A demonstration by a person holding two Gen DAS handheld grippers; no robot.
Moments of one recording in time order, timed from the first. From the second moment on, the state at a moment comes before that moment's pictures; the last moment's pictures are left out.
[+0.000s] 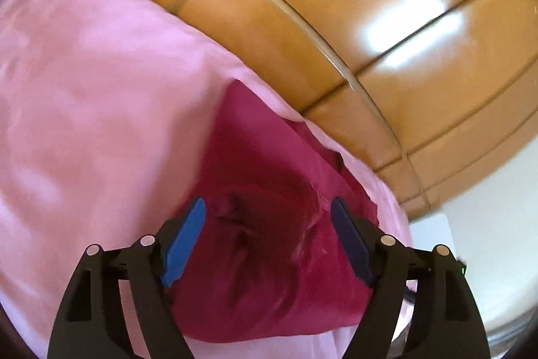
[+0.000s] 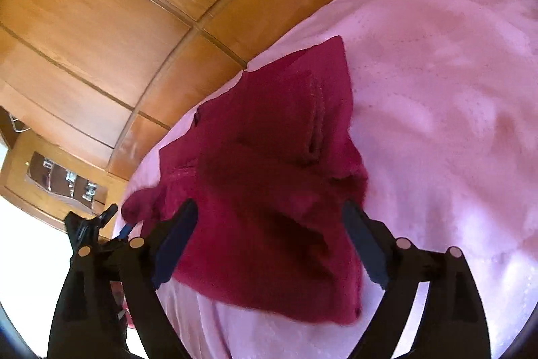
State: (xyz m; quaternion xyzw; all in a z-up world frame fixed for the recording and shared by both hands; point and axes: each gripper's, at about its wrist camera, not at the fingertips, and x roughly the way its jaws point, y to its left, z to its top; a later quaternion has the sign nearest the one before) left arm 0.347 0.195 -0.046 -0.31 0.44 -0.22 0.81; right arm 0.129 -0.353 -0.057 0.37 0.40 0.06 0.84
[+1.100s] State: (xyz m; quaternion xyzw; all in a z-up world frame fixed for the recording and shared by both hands) left arm 0.139 0.211 -0.082 -0.19 0.51 -0.29 0.79; right arm 0.008 -0.303 -0.086 0.21 0.51 0.06 0.83
